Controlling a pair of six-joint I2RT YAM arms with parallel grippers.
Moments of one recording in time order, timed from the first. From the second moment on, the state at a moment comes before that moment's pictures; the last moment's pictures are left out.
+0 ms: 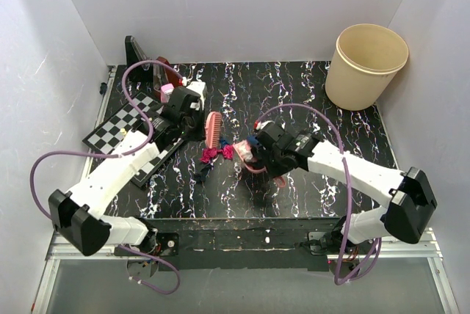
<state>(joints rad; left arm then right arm) -0.60 1.32 1.30 -0.78 -0.13 -0.35 0.93 1.38 1.06 -0.85 0.17 0.39</state>
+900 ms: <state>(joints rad) -0.60 1.08 1.05 -0.67 -0.28 -0.23 0.31 1.70 2.10 -1.31 0.09 0.30</state>
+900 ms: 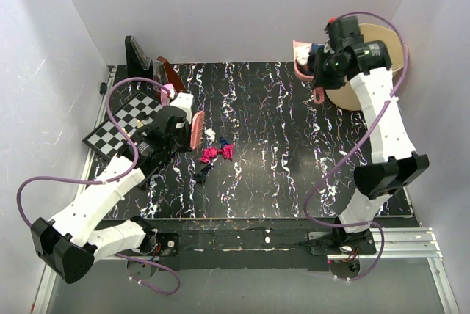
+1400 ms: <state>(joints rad) -0.60 1.06 1.04 -0.63 -0.28 -0.20 -0.08 1.93 2.38 -1.25 -0.30 0.37</state>
